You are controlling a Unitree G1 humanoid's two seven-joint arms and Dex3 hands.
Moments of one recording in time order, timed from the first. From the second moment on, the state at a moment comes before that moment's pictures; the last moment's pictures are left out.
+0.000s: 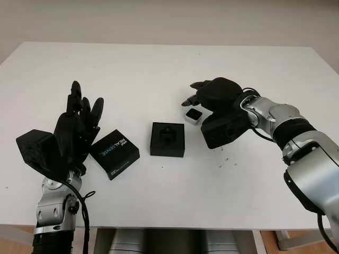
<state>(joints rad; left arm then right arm) -0.20 0.19 0.24 0.00 -0.22 0.10 -0.11 -1.16 -0.47 0.71 1.27 -0.92 -0.51 -0.17</state>
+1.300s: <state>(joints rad) -0.18 0.19 0.24 -0.01 -0.23 0.11 -0.11 -1.15 -0.47 0.70 1.28 -0.89 -0.51 -0.19</state>
